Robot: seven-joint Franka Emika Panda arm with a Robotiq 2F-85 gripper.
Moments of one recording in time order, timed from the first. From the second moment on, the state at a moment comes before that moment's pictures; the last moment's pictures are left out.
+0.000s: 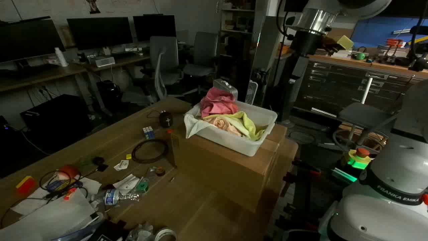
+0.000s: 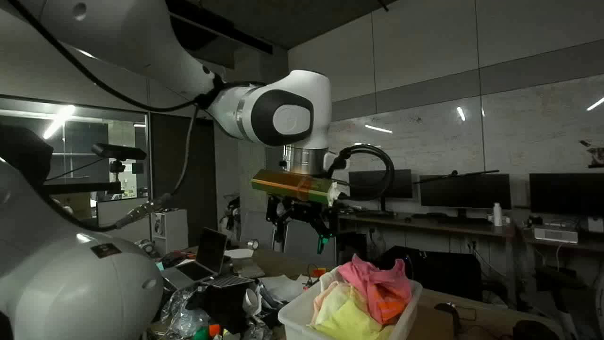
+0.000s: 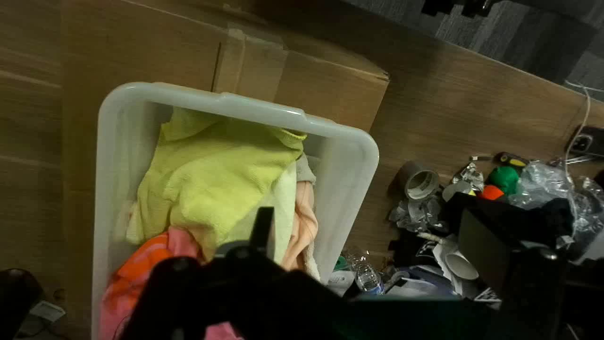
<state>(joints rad) 0.00 -0.74 -0.36 -2.69 -0.01 2.08 -0.51</state>
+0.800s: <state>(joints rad) 0.03 -0.69 -0.28 -2.67 -0.01 2.26 -0.51</state>
